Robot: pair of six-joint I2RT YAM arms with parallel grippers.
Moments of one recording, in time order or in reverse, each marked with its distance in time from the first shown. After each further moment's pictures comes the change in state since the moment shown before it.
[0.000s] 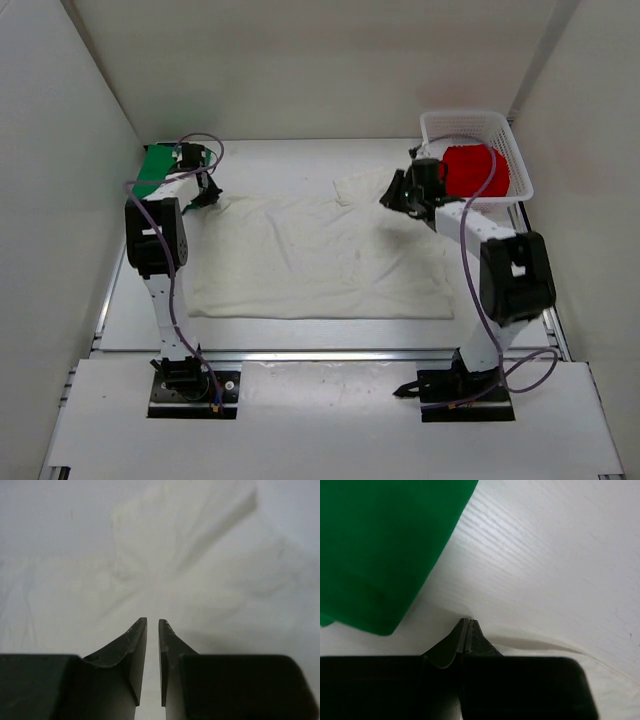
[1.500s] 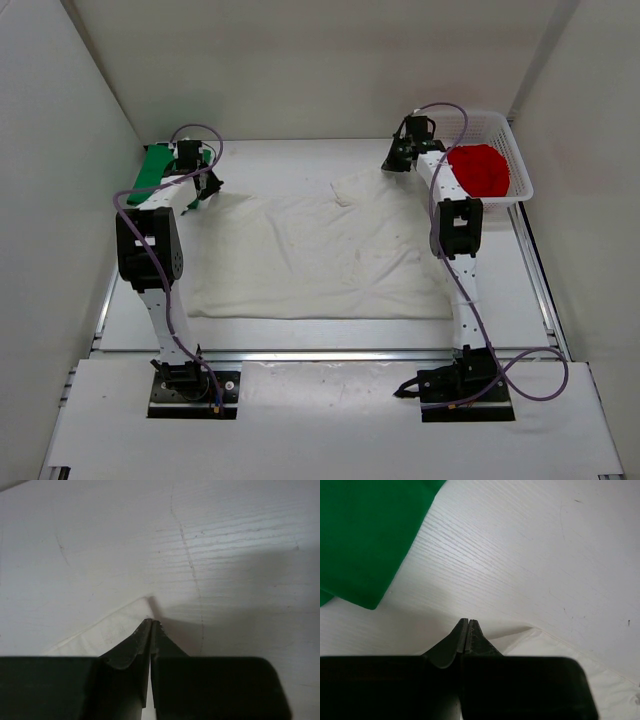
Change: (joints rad) left arm -0.020 -0.183 -0.144 0.116 0.048 -0.037; right arm -0.136 1.065 1.492 -0.576 -0.047 -0.047
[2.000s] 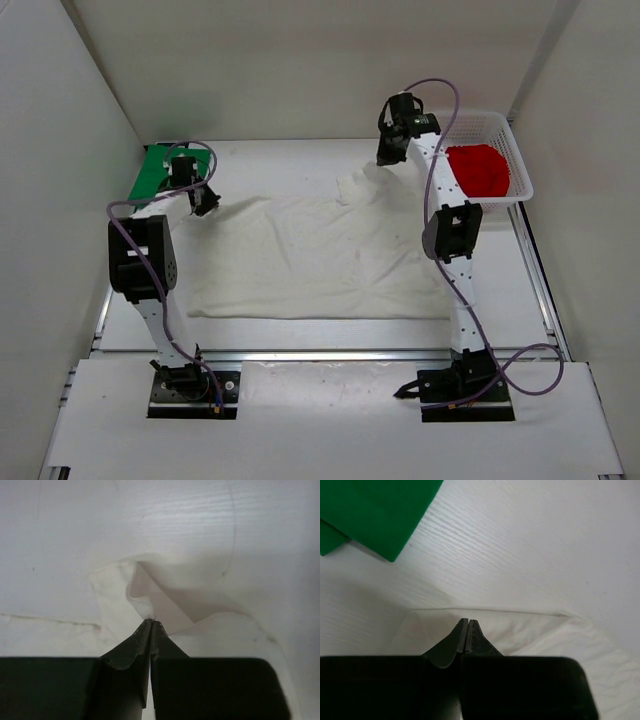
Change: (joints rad) left arm 0.033 -0.079 -0.205 0.066 0.062 -0.053; right arm 0.089 -0.101 0.216 -0.440 0.142 -0.049
